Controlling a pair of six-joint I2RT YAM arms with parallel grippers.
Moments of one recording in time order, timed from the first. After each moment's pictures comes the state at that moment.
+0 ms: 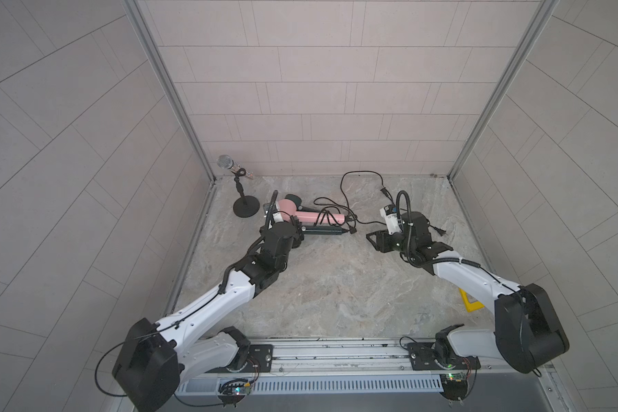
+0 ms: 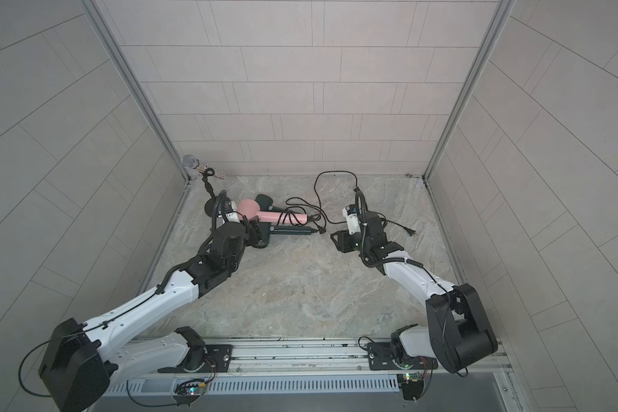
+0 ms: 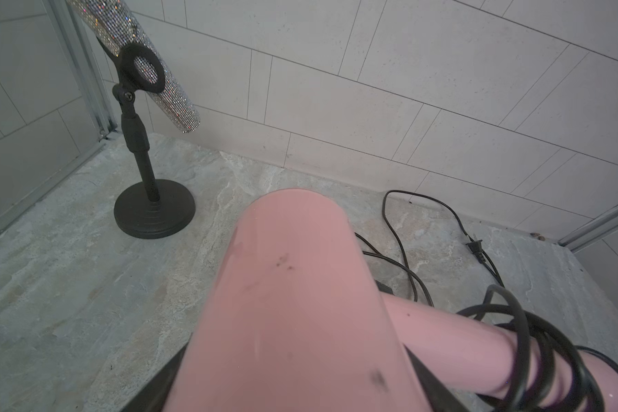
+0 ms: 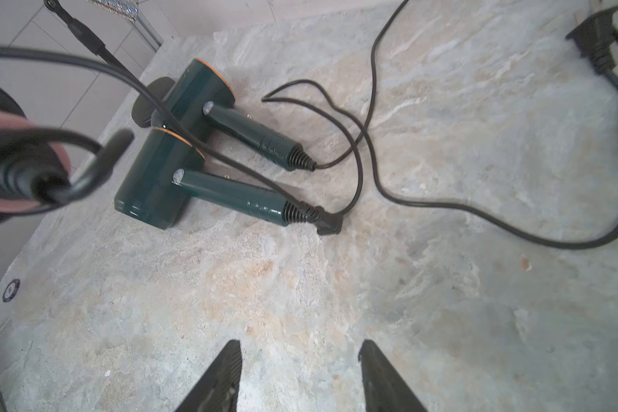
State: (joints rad) left arm -0.60 1.11 0.75 -0.07 -0.54 -0.52; right arm 0.27 1.34 0.77 -0.06 -0.33 0.22
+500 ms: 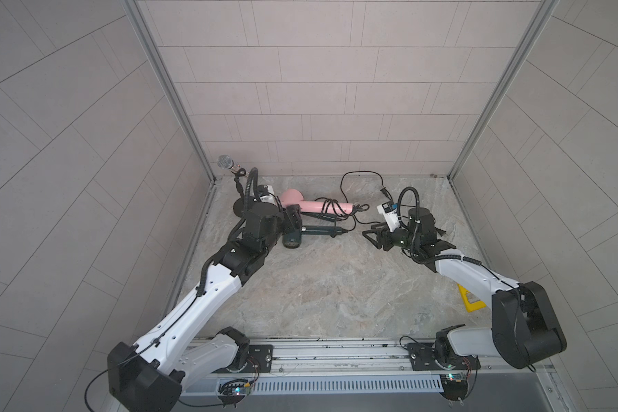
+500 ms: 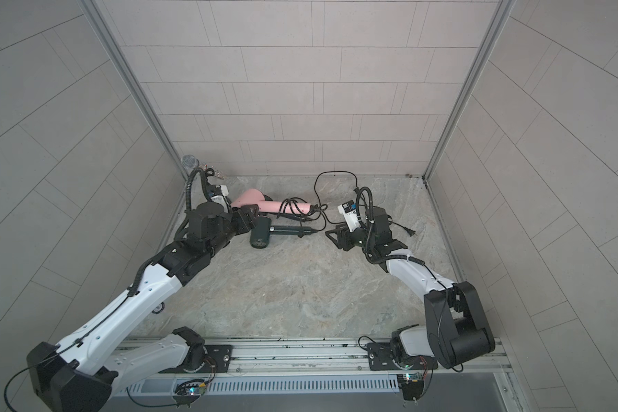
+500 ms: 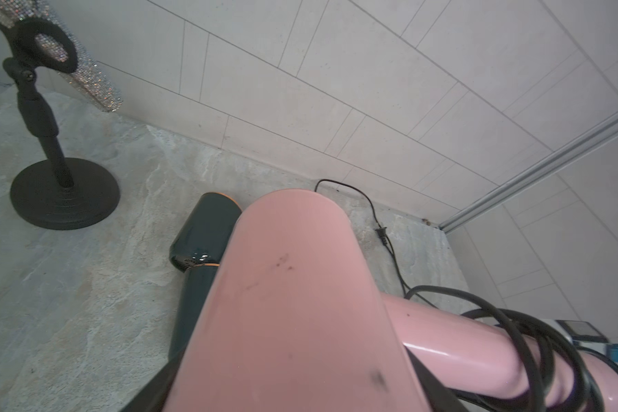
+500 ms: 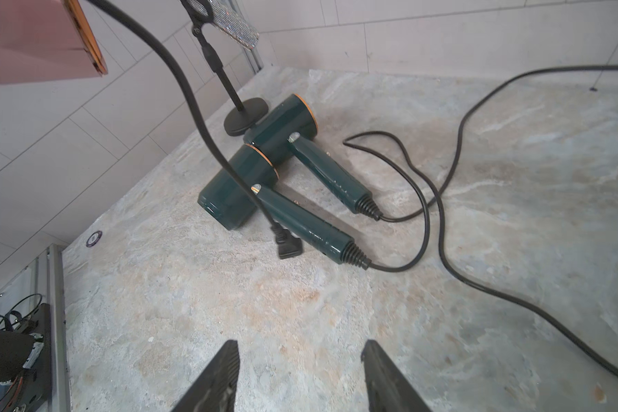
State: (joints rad) left arm -0.50 1.06 1.03 -0.34 -0.19 -0.60; right arm 0.22 1.35 0.72 0.14 -0.62 0.07
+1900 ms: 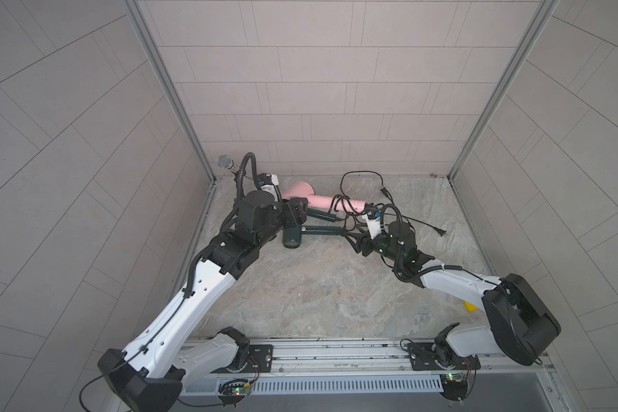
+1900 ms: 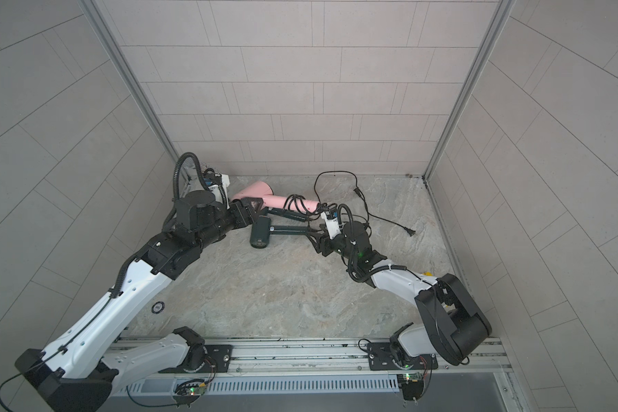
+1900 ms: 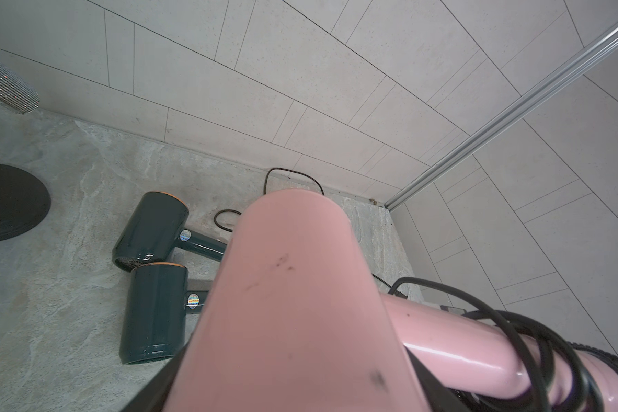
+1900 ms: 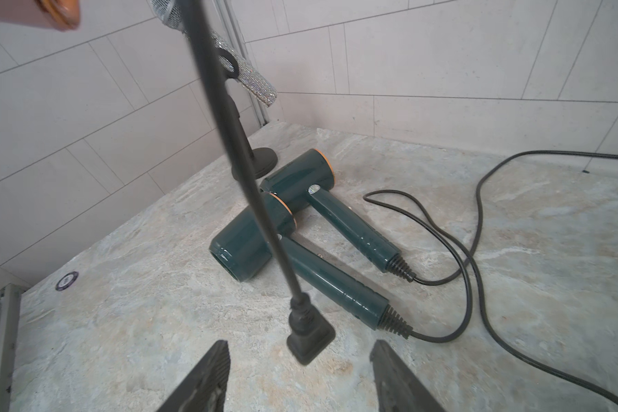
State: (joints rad) left arm -0.52 1.08 1.19 -0.48 -0.06 -0.61; right arm 0.49 1.40 0.64 0.49 -0.26 0.19
